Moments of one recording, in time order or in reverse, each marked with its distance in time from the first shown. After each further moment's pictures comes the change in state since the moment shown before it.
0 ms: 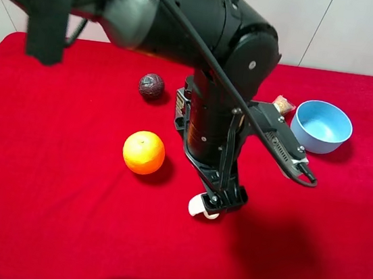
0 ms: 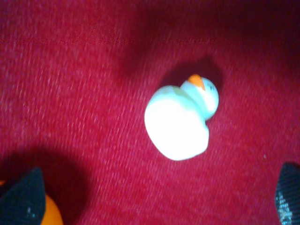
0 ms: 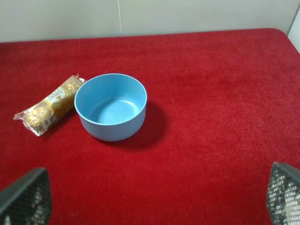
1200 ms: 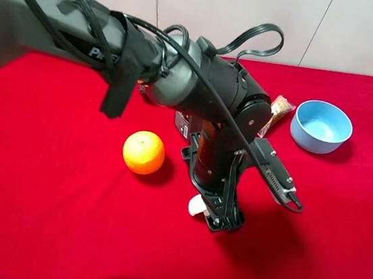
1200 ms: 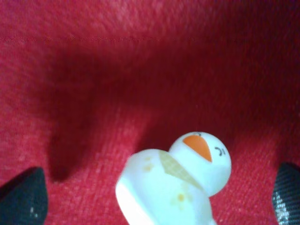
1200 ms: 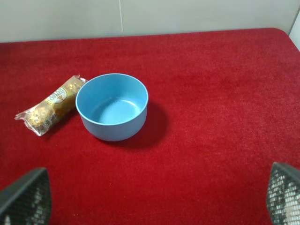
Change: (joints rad) left arm -0.010 0.168 -0.001 -0.040 -0.104 0.000; right arm 0.000 0.000 0.000 0.003 0.000 0.000
